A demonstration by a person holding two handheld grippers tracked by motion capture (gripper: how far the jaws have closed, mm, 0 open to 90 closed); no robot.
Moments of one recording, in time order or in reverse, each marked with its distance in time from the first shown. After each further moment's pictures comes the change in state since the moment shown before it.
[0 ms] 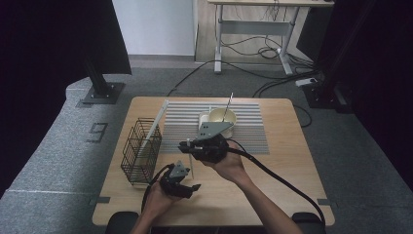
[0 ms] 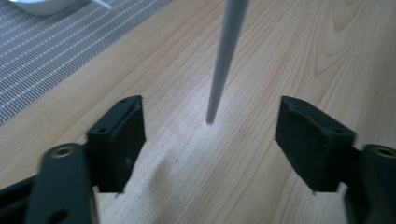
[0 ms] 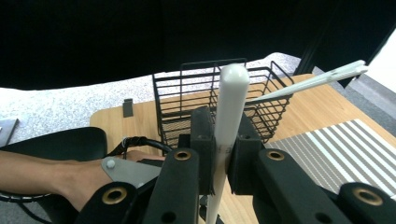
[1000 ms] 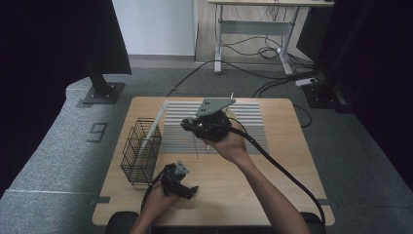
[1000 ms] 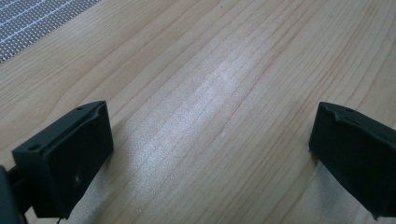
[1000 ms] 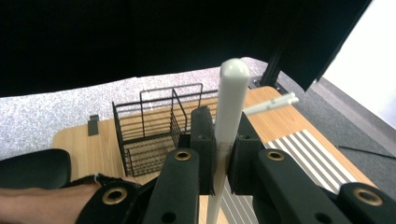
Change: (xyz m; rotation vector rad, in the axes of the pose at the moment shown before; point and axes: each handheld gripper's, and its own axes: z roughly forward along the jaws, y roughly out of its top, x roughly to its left) left arm 0.014 -0.014 0.026 0.151 0.093 -0.074; right arm -0.027 0.047 -0.017 0.012 -0.119 -0.018
